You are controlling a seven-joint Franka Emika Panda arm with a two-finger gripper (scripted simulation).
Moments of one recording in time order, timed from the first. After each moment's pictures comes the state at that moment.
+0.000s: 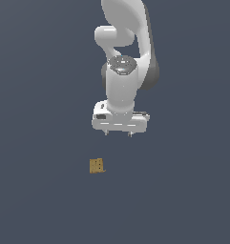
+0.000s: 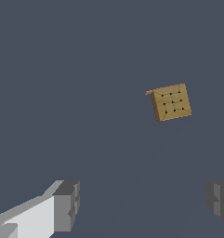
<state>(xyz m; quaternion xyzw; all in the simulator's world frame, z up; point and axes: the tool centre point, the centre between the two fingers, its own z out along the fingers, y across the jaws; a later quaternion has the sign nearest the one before) 0.021 0.017 0.176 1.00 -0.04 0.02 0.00</state>
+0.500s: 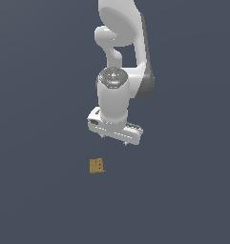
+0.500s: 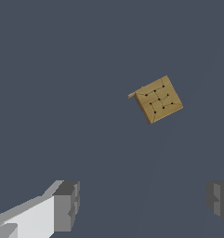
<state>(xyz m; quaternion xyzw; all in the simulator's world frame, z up) 0.040 -0.002 0.156 0.98 -0.18 0.01 0.00</state>
